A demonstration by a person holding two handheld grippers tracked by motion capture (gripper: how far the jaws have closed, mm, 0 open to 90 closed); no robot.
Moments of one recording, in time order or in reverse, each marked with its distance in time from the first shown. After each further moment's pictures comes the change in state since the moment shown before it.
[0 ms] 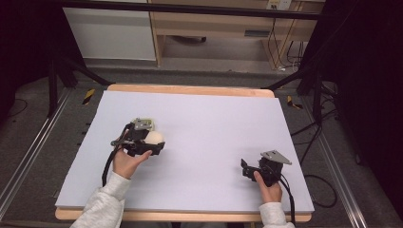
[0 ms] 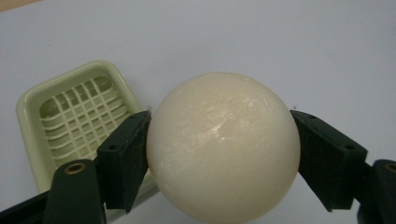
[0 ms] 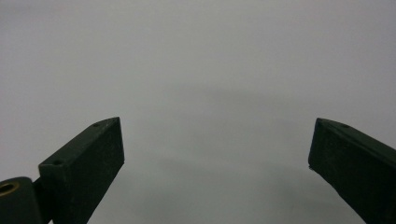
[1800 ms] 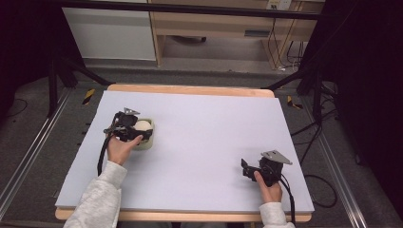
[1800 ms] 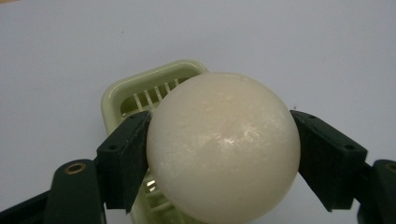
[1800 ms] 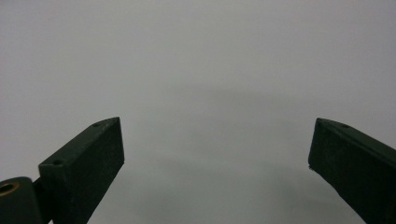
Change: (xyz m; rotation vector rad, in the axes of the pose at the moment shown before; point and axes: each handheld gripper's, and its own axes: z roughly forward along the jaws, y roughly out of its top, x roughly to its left) left arm 0.059 0.007 0.024 0.043 0.109 -0.109; right arm -0.001 0.000 0.000 -0.003 0.000 0.005
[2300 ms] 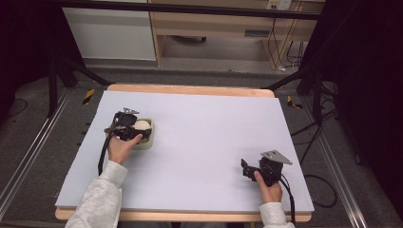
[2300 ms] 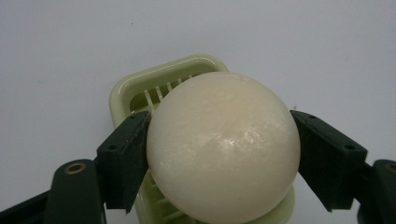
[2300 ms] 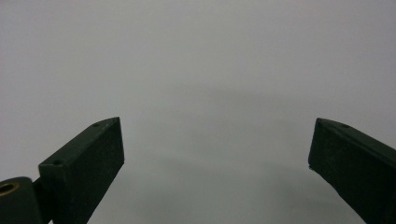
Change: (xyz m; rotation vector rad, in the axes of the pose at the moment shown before) left arm 0.008 -0.003 0.012 0.013 0.018 -0.026; right arm 0.000 0.000 0.000 0.001 0.001 0.000
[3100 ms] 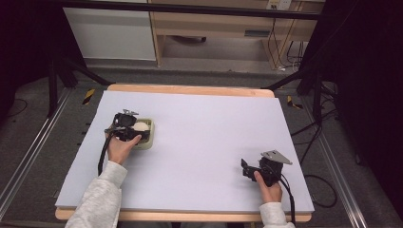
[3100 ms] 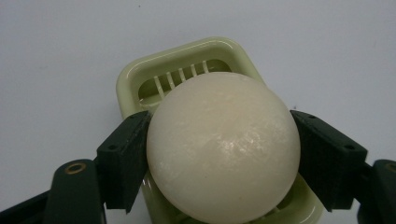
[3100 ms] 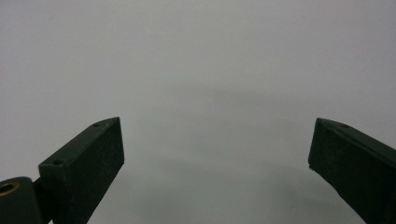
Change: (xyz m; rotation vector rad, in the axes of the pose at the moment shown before) left arm 0.006 -0.006 0.009 0.032 0.015 -0.007; right arm 0.000 0.000 0.000 0.001 0.000 -0.001
